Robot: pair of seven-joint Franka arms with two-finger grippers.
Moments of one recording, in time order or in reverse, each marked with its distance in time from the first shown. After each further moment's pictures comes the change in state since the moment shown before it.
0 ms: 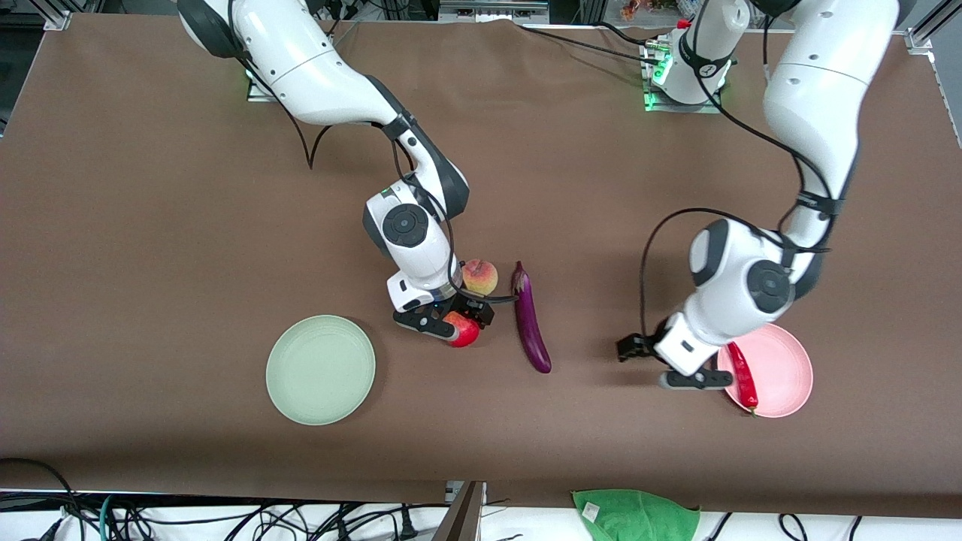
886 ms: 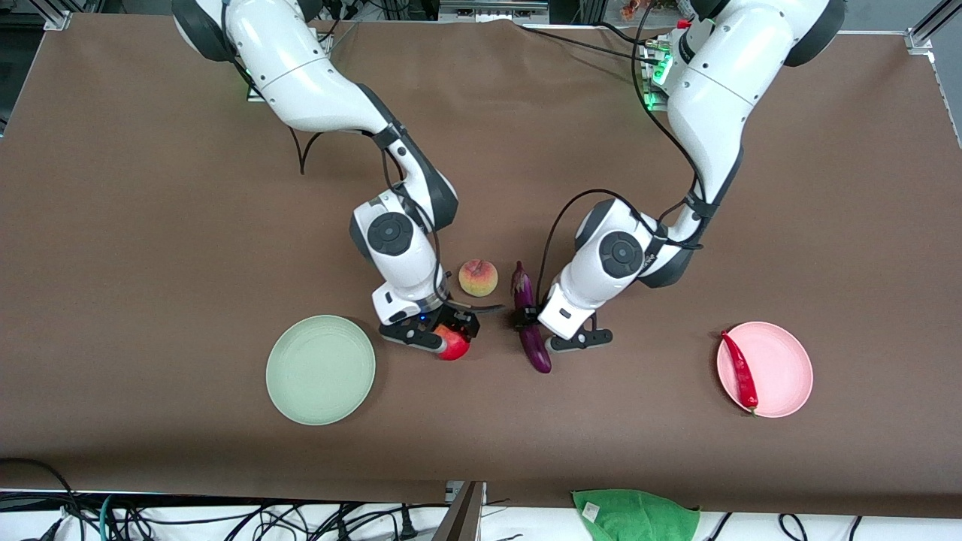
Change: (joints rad) left arm -0.245 0.109 0.002 0.013 0.002 0.119 -0.361; right arm -0.043 -0.007 -0.018 0.032 -0.009 -0.031 -0.096
